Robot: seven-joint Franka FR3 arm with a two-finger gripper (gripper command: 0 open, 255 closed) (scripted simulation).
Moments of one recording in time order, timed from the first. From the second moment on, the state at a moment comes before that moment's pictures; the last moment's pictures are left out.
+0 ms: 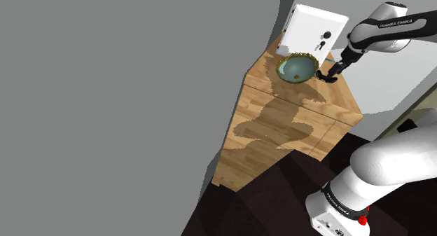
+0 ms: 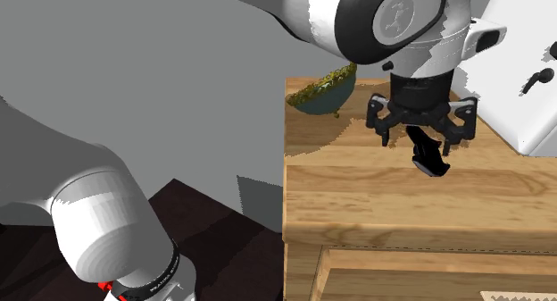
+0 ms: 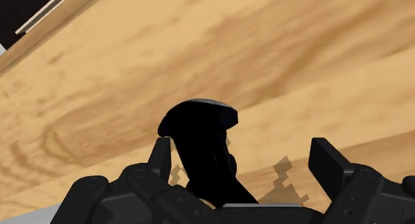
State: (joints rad) arm -0.31 -0.38 -0.50 -2.30 -0.28 2.26 -0.63
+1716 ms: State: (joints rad) arm -0.19 -0.18 -0.59 -2.09 -0.21 2.14 -1.07
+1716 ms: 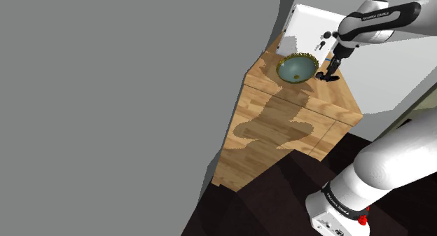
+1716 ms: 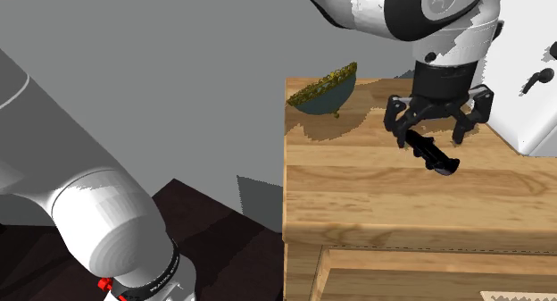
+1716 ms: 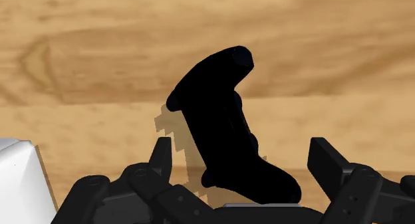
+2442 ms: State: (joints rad) arm -0.19 -0.13 -0.61 -2.11 -0.19 2.20 -1.10
